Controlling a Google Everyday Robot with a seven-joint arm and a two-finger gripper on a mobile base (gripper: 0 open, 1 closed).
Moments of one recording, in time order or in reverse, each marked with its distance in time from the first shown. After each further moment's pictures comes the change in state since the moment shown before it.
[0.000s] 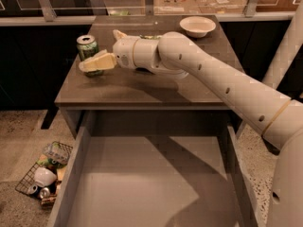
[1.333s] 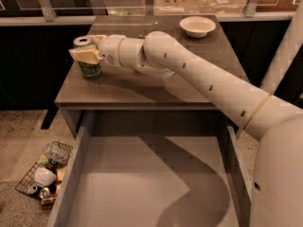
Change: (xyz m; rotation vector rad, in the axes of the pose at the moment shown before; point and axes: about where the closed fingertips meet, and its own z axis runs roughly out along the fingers) arm -0.011 0.018 0.043 -0.051 -0.036 0.001
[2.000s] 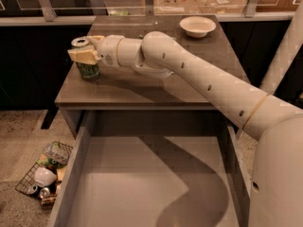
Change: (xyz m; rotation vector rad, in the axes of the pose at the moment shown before) arm -0.001 0.003 0.003 -0.007 -0.001 0.000
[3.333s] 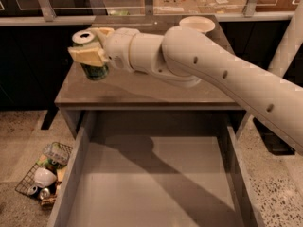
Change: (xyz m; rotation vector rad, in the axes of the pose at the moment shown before) arm -0.068 0.074 -0.087 0.073 0.004 -0.100
